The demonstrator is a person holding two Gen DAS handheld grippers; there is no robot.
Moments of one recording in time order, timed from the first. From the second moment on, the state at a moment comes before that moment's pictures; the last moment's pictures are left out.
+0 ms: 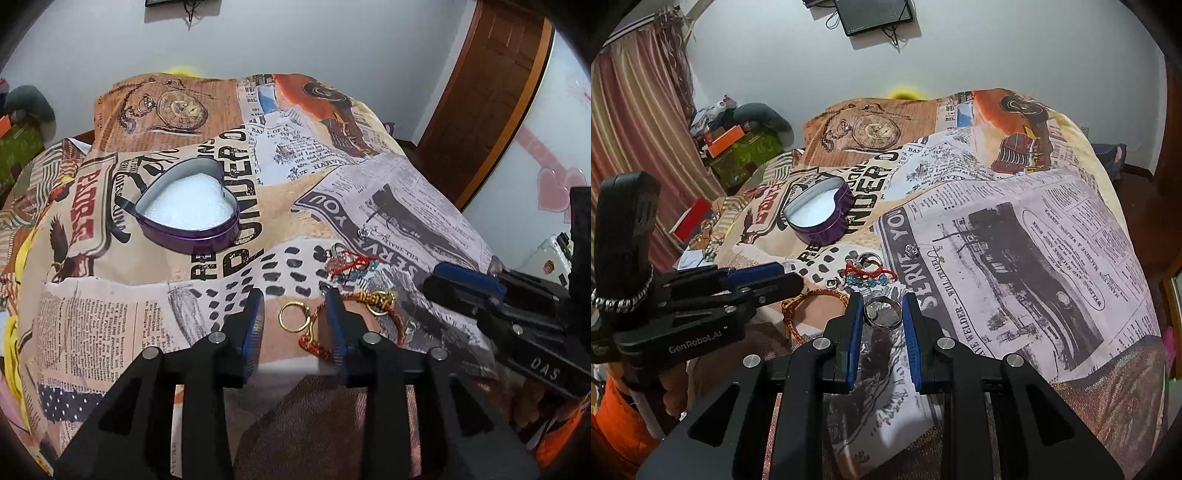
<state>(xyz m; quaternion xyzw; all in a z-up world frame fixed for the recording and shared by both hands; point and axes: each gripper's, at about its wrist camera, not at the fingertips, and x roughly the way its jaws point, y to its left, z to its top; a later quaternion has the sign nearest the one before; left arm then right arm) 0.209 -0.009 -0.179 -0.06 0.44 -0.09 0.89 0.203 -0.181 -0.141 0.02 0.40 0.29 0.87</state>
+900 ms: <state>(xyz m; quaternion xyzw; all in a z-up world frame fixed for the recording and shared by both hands) 0.197 -0.002 -0.175 -0.06 0.41 -0.06 0.91 0.195 -0.169 -0.122 0.01 0.38 0.29 0.88</state>
